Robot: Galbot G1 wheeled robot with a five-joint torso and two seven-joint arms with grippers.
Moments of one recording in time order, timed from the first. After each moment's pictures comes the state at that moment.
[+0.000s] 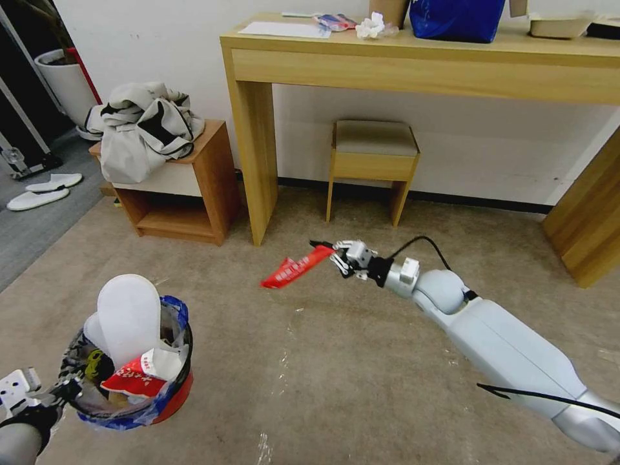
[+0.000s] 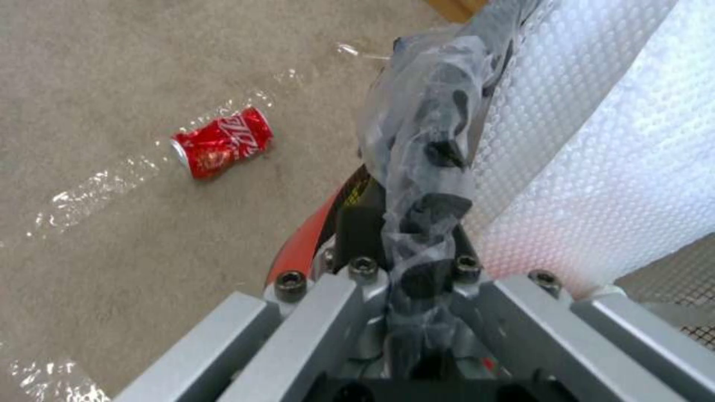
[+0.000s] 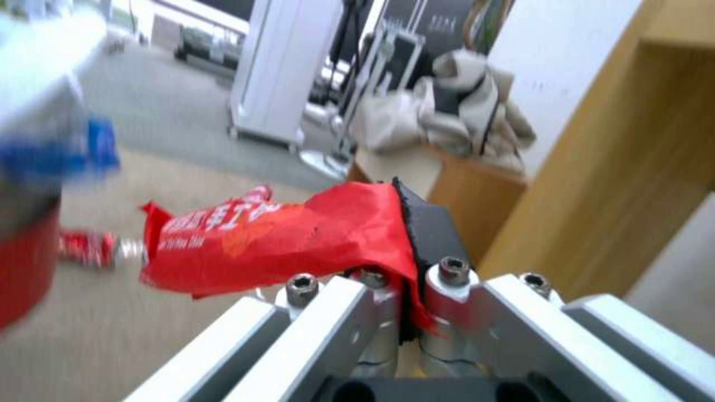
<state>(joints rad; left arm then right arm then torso) 1.72 -1.40 -1.19 -2.25 -0.98 0.72 -0.25 -0.50 0.95 -0.26 1.54 0.48 0.29 -0.44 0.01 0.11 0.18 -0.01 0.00</state>
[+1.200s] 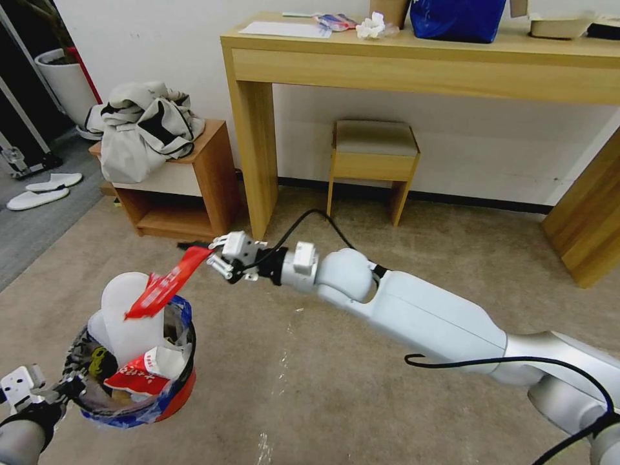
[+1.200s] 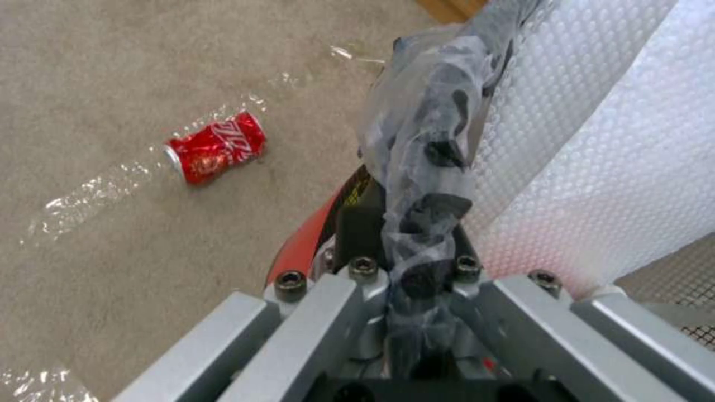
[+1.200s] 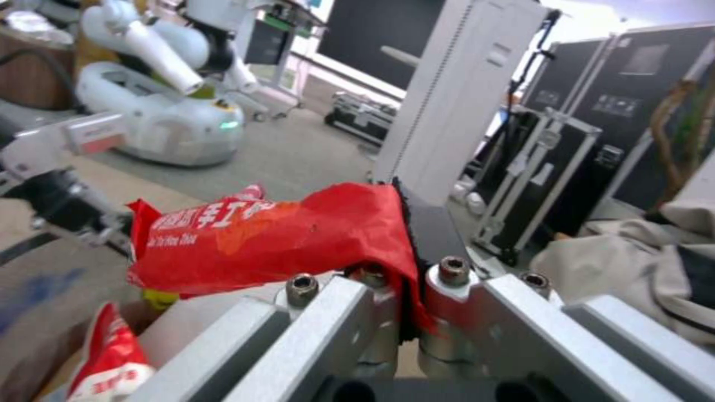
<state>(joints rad) 1.71 -1.39 -1.19 -2.25 -0.98 0.73 -0.26 -0.18 1.16 -0.70 1.67 0.54 0.13 -0.31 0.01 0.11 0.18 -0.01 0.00</state>
